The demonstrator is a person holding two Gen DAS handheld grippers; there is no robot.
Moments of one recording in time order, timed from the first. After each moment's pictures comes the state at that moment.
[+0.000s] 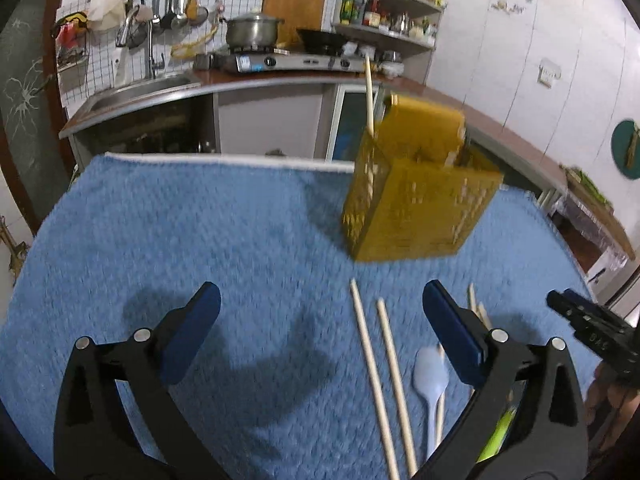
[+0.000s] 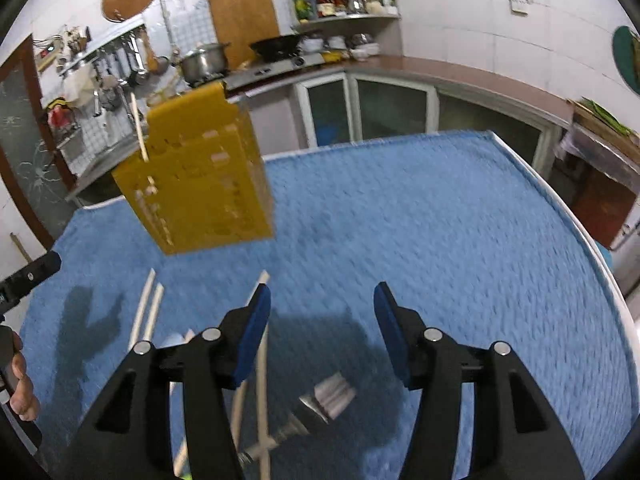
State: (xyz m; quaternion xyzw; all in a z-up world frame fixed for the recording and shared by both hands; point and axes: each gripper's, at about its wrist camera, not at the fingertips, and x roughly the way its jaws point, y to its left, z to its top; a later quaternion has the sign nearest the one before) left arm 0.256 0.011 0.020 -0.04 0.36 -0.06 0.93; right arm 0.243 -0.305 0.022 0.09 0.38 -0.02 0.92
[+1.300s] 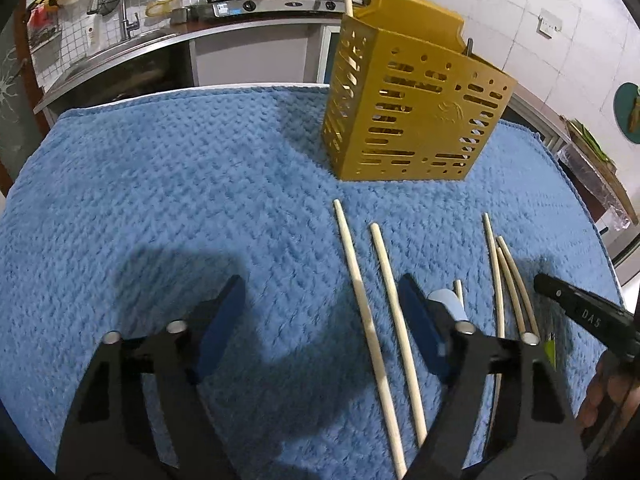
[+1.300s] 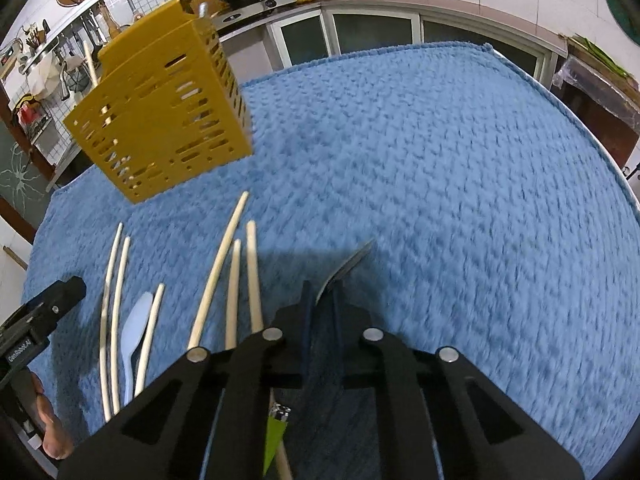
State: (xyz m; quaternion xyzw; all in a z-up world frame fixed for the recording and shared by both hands) left arm 0.272 -0.018 -0.036 -0.02 0.44 -0.08 0.89; right arm 0.263 -0.292 -0.033 0.14 0.47 -0.03 0.87
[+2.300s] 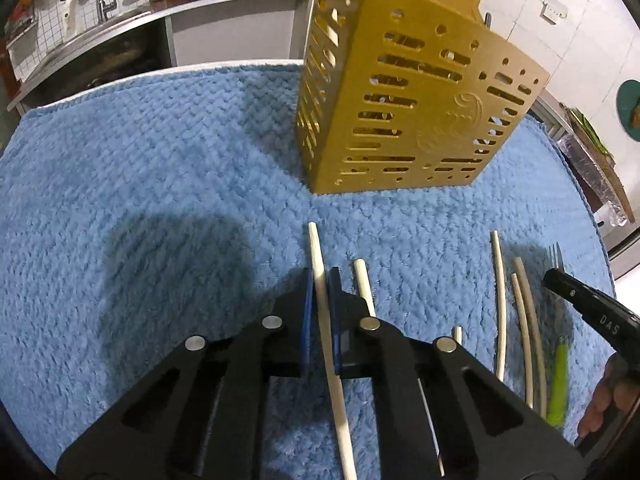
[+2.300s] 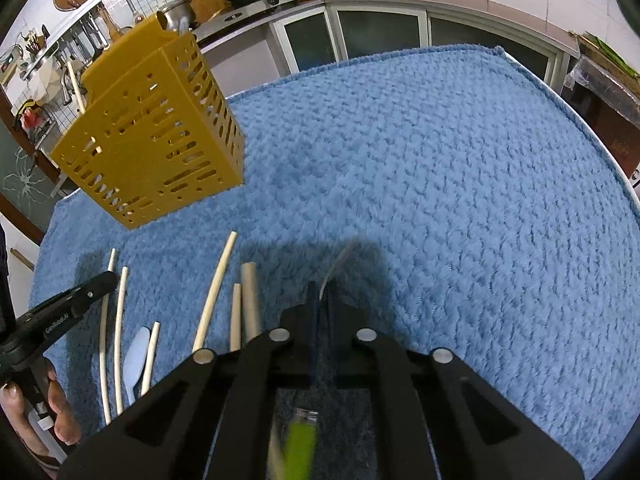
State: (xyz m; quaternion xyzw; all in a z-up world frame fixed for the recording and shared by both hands) left arm 0.324 -0.040 -0.053 -0.03 0.49 -0.10 0.87; right arm 0.288 -0.310 -0.026 0.15 0.48 -0.02 0.87
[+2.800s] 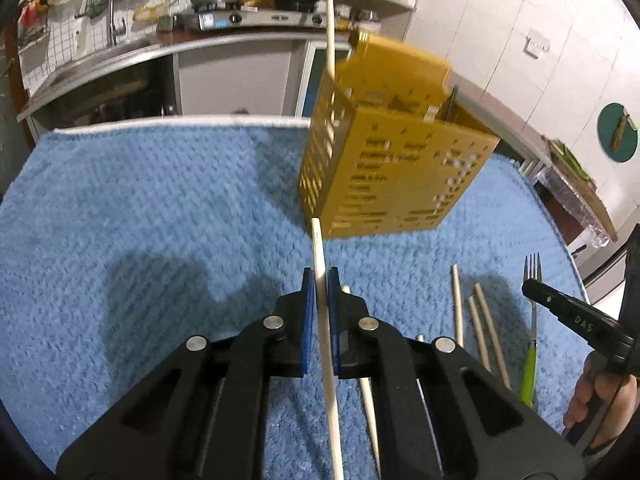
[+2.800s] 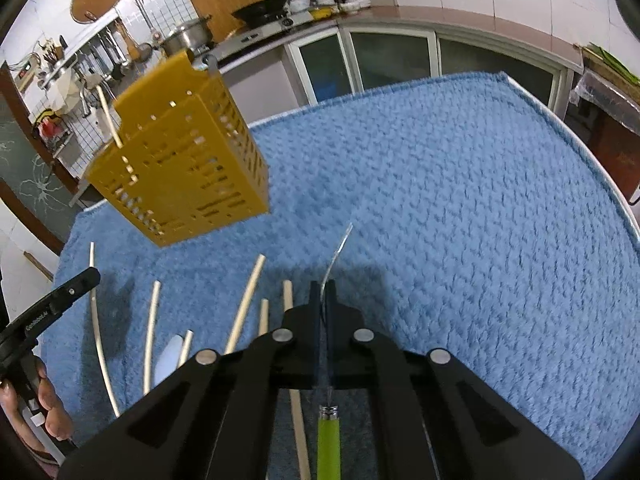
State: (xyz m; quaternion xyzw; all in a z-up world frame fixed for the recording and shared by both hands) left arm 0.292 -0.020 0.006 -0.05 0.42 -0.11 0.90; right arm 0.280 -0.314 0.004 0.15 0.44 0.01 0.88
